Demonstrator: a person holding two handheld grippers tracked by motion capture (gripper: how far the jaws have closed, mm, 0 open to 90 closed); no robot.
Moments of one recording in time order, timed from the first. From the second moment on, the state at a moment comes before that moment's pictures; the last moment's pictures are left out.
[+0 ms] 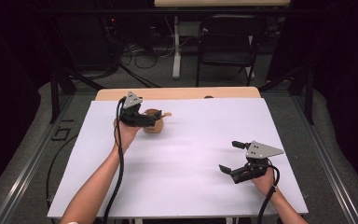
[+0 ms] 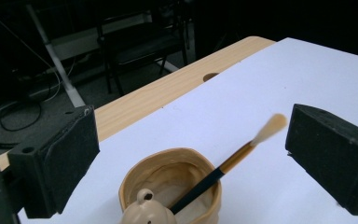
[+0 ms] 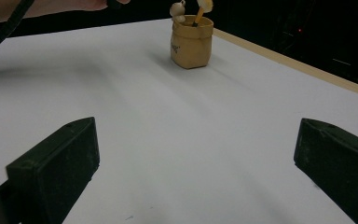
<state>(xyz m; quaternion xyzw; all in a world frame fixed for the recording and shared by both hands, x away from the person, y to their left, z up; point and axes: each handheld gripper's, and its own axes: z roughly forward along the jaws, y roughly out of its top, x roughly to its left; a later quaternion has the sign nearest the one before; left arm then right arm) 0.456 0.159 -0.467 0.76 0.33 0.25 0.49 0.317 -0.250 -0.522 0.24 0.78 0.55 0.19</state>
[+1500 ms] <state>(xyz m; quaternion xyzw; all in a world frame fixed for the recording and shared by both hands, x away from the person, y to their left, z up) 0.328 0.211 -0.483 0.75 0.30 0.29 0.51 0.311 -0.253 -0.517 0.25 0.77 0.55 0.21</state>
